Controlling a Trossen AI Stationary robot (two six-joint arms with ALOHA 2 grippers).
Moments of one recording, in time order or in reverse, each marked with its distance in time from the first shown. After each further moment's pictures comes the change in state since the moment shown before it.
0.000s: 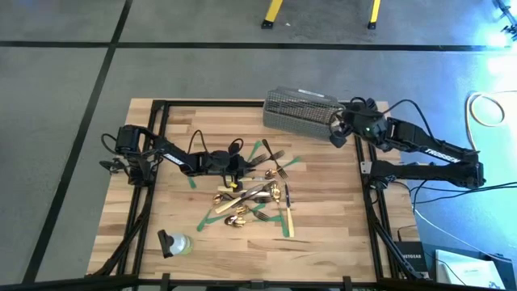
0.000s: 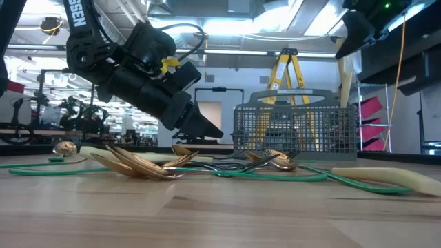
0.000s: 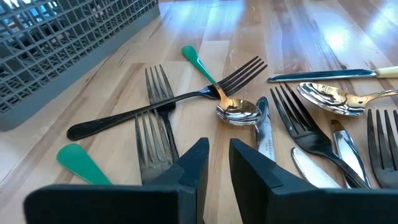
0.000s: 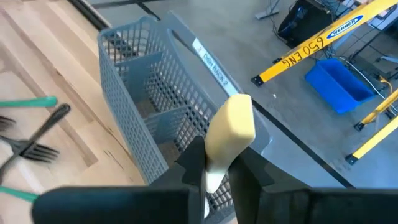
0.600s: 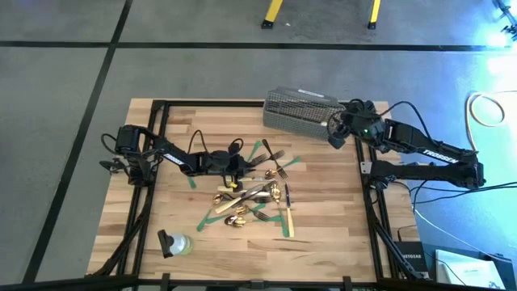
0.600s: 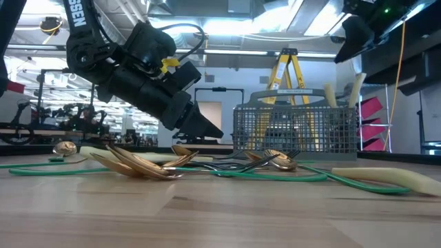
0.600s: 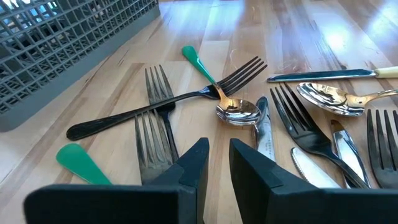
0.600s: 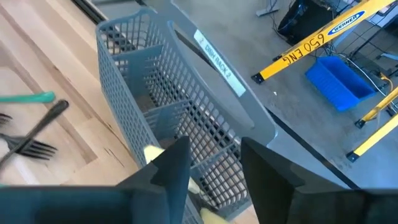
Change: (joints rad) left arm 0.000 0.000 0.000 0.000 0.000 0.000; right arm 0.000 -0.013 -0.037 0.035 -0.004 0.011
